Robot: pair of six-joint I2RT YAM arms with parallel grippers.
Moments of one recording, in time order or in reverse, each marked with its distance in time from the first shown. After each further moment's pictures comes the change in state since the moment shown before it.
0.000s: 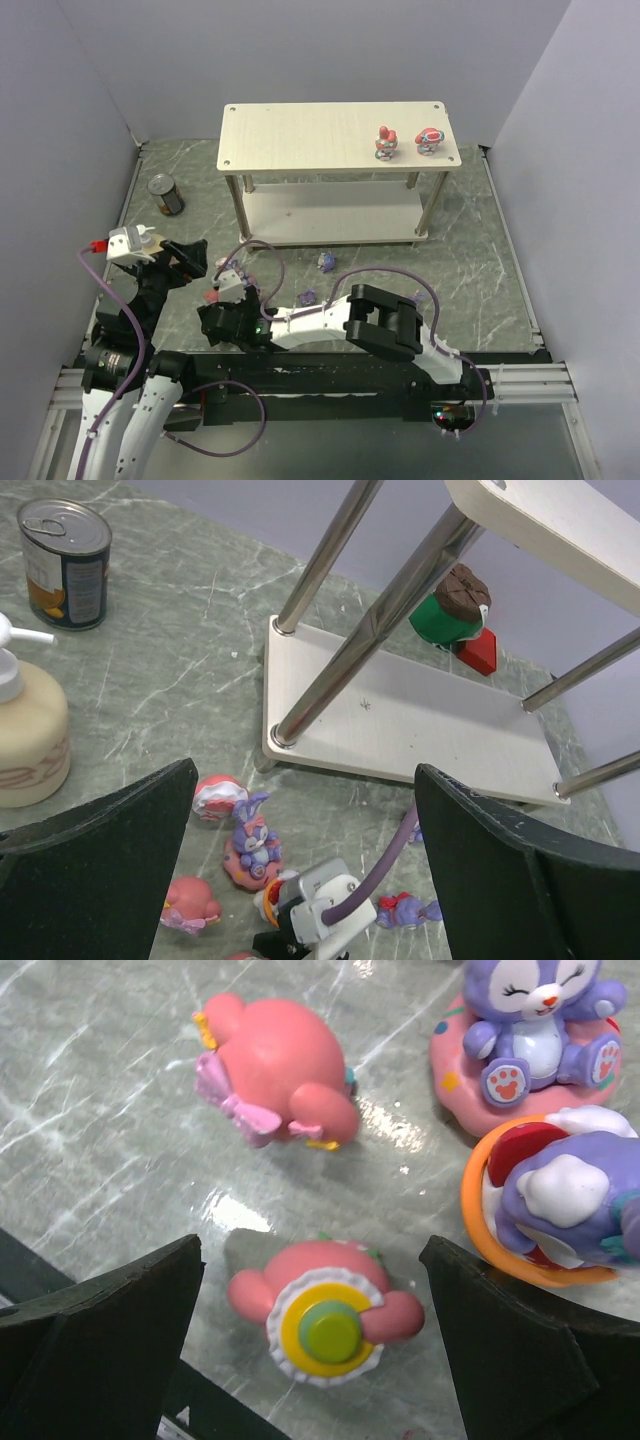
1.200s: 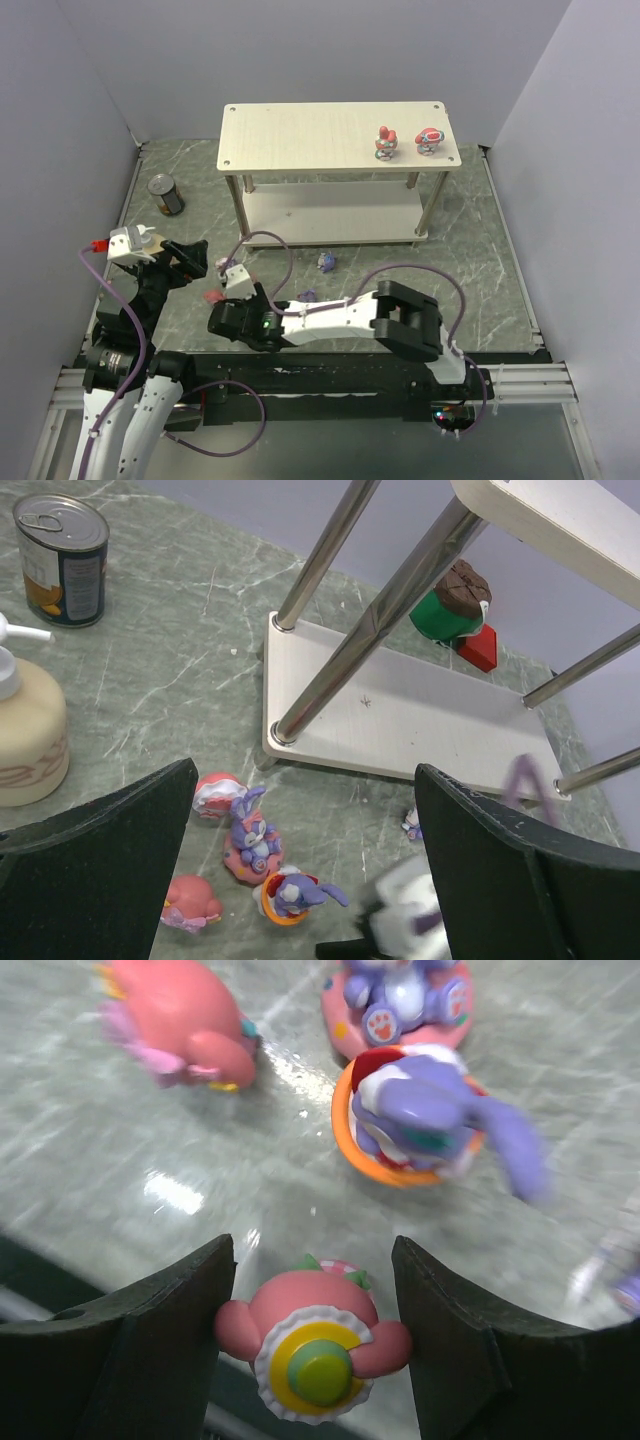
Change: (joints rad) left arm 0.017 0.000 -0.008 0.002 0.024 0.002; right arm 0.007 -0.121 -0.013 -0.249 0.036 -0.007
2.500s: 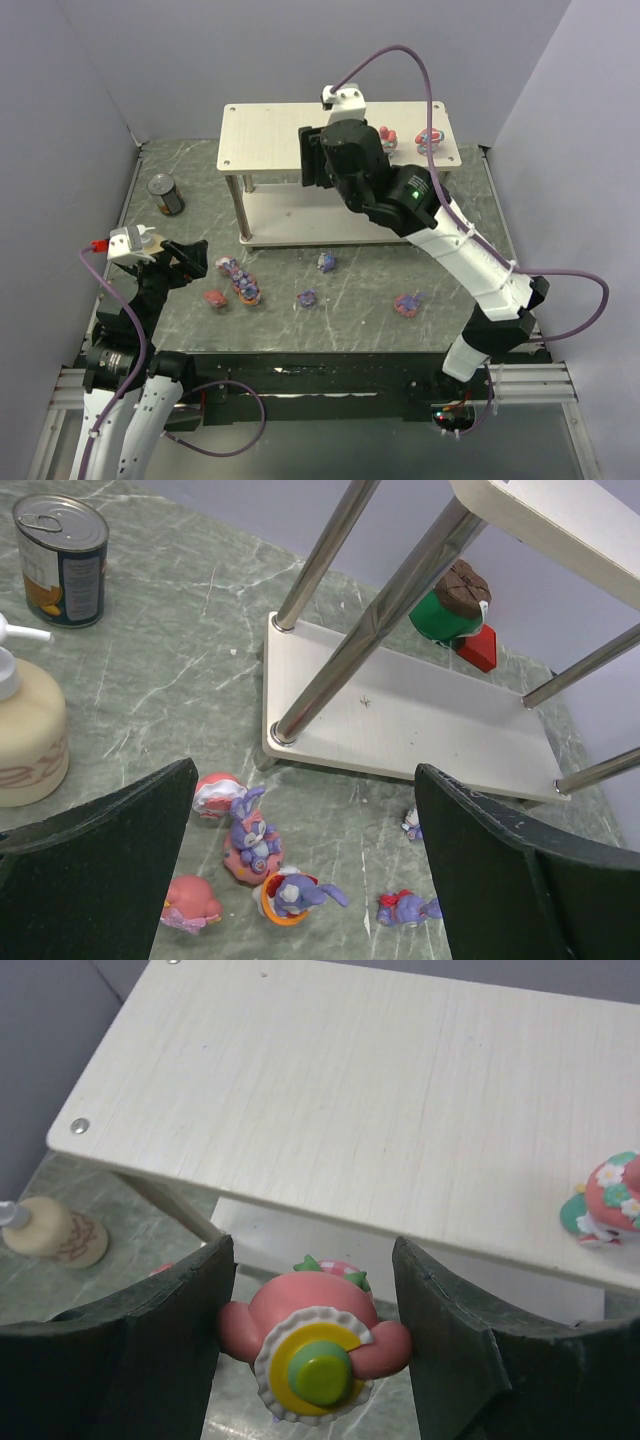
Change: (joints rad) left arm 0.001 0.000 0.000 0.001 0.001 0.000; right arm -0.440 -0.436 0.650 -0.516 0.012 -0.421
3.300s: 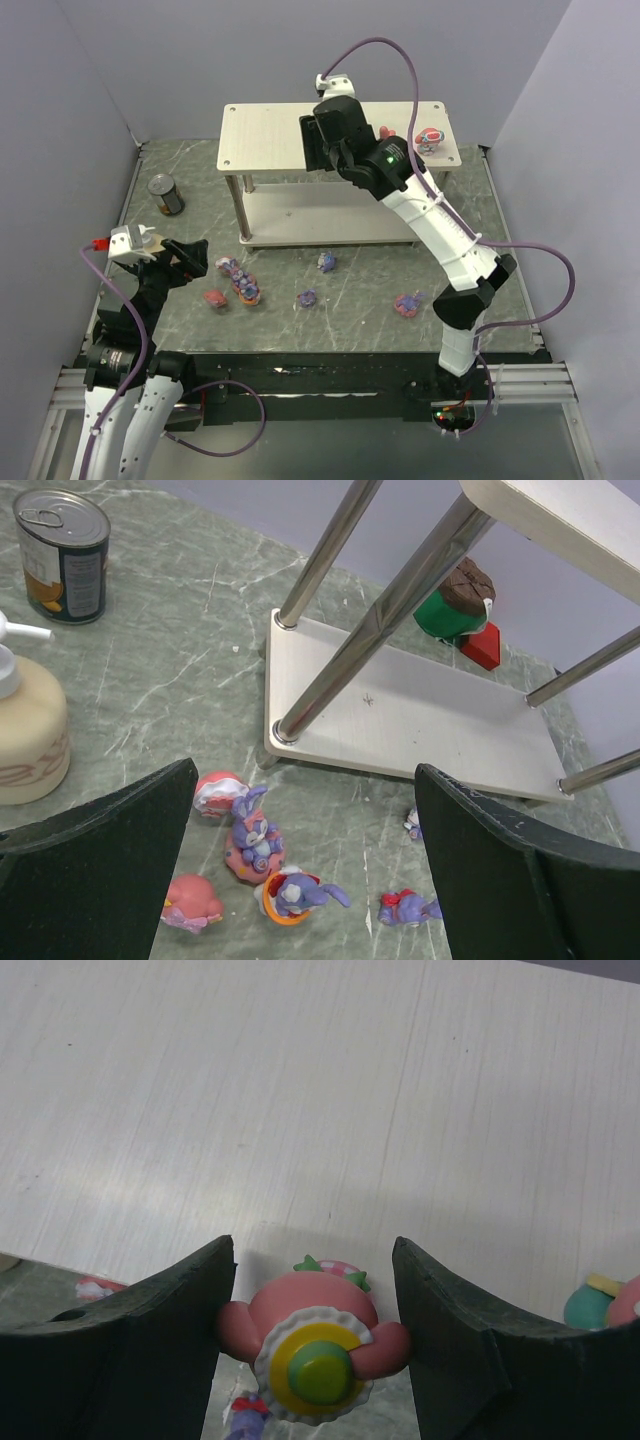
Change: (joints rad) left arm 0.013 0.011 0.000 0.002 0.011 0.000; right arm -0.176 0.198 0.152 -0.082 -0.141 -0.050
